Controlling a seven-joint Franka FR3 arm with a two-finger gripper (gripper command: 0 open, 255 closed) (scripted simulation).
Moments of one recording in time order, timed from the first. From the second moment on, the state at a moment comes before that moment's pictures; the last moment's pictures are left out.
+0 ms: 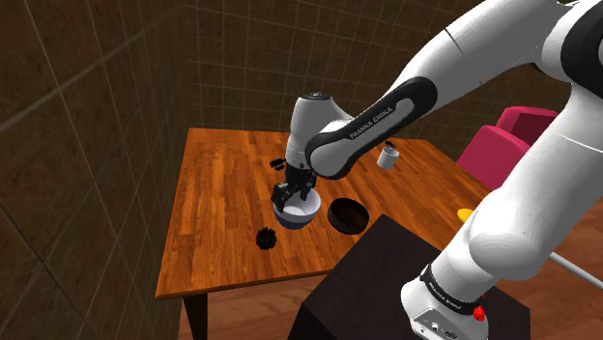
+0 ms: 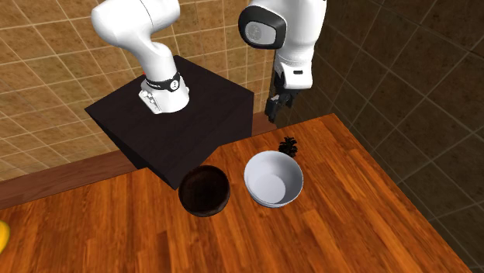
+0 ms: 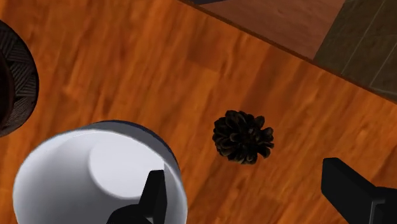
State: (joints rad) arm -0.05 0.02 0.29 -2.53 -0.04 2.54 0.38
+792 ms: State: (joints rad) arm 0.07 0.46 0.17 -2.32 -0.34 2.72 0.67
